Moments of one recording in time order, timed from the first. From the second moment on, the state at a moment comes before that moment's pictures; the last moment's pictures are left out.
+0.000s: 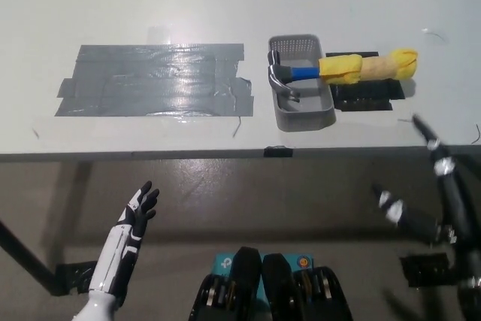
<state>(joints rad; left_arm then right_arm) 0.05 0.13 -0.06 -0.10 0.11 -0.10 -0.04 -0.16 -0.19 0.03 -0.22 -0.37 -0.08 -0.02</state>
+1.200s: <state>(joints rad) 0.05 0.13 -0.05 -0.10 0.09 -0.11 -0.06 -0.67 -0.29 0.27 0.29 -0.76 0.14 0.01</state>
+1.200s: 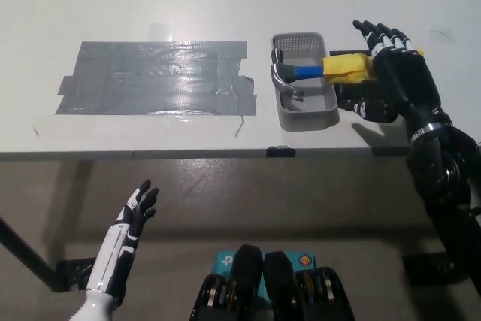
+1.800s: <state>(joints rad) 0.05 0.12 -0.05 -0.10 0.09 -0.13 -0.06 -0.78 -0.29 0.29 0.43 -0.77 0.17 0.01</state>
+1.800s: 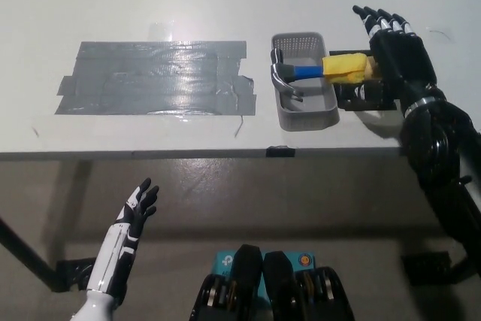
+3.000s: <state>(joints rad) 0.05 0.13 -0.05 -0.10 0.11 -0.15 -0.06 -0.89 -0.25 0.32 0.63 -0.77 0.17 -0.01</state>
